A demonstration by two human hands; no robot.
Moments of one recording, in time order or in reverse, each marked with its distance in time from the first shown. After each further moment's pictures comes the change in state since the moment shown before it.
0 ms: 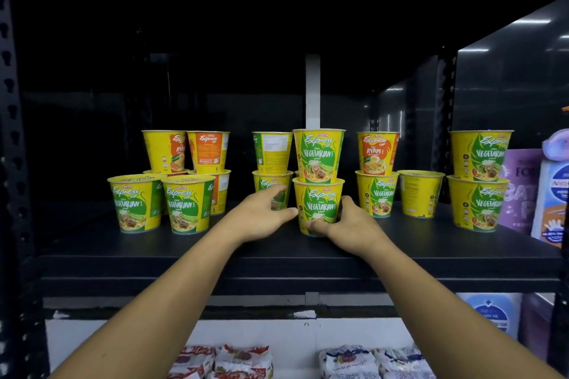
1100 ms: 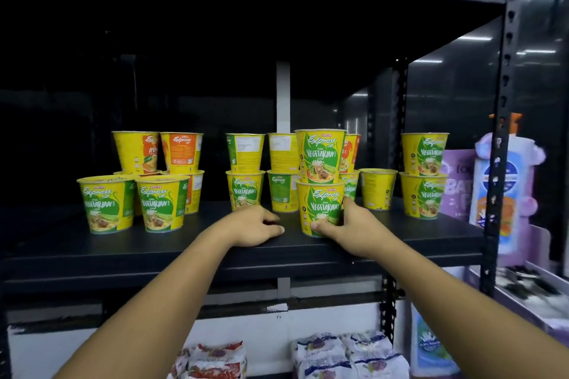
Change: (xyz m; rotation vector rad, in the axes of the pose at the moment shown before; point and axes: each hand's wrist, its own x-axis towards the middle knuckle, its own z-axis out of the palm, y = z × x) left_hand -0.008 0.022 0.022 0.404 -0.264 0.058; right_hand -0.049 0.026 -0.053 -0.047 0.040 -0.068
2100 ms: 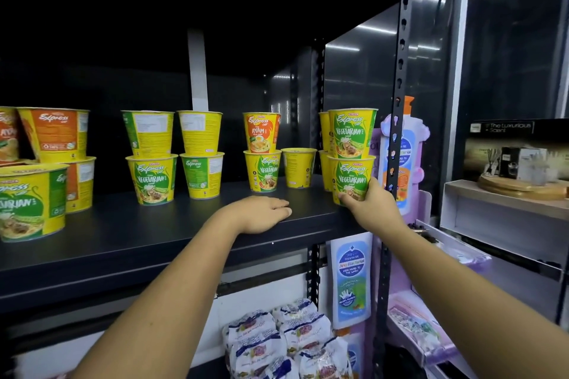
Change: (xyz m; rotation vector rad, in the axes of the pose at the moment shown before) left_hand 0.055 0.134 0.057 0.013 -0.164 0.283; right_hand -0.036 0.133 -0.101 -0.096 0.453 0.348
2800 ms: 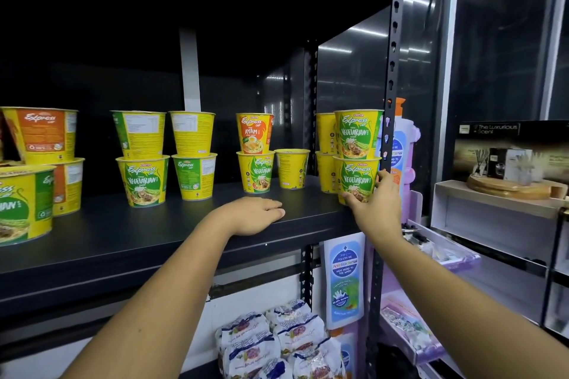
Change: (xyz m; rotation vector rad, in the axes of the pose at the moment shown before) left_hand -0.002 0.000 0.000 0.000 0.000 -0.002; right_hand -0.011 0.005 -0.002 0.078 0.300 -0.010
